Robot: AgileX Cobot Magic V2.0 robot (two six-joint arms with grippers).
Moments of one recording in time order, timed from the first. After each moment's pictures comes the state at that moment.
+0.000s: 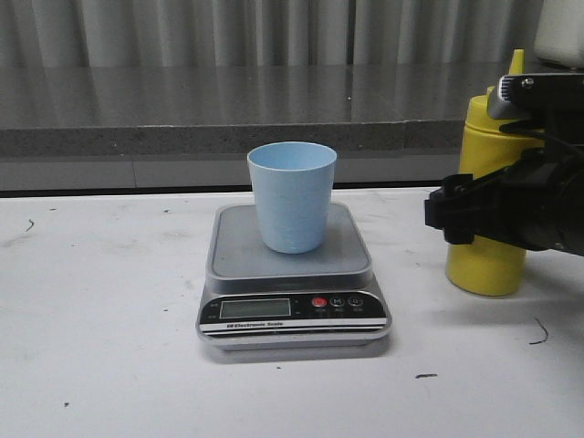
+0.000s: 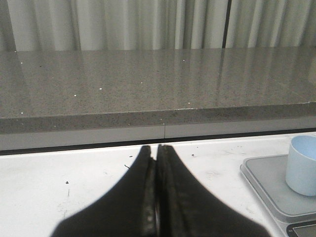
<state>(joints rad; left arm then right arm) -0.11 0.05 -0.41 0.01 0.51 -0.03 0.38 1.82 -0.47 0.32 -1.03 -0.04</state>
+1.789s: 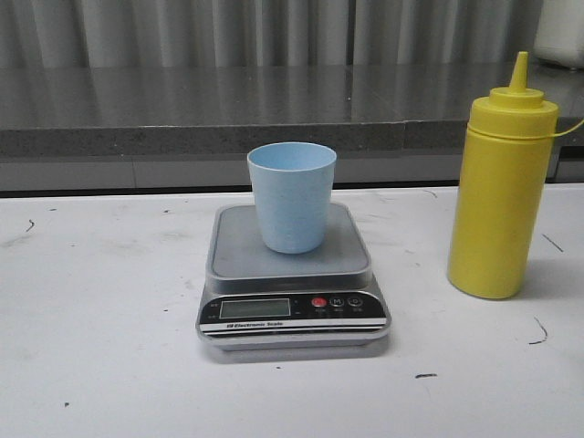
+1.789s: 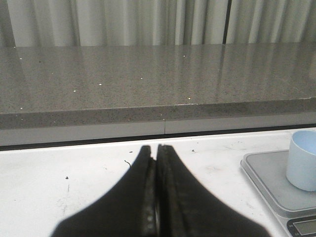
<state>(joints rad) -0.11 0.05 -0.40 0.01 0.51 -0.03 0.38 0.97 -0.12 0.25 -0.54 -0.10</state>
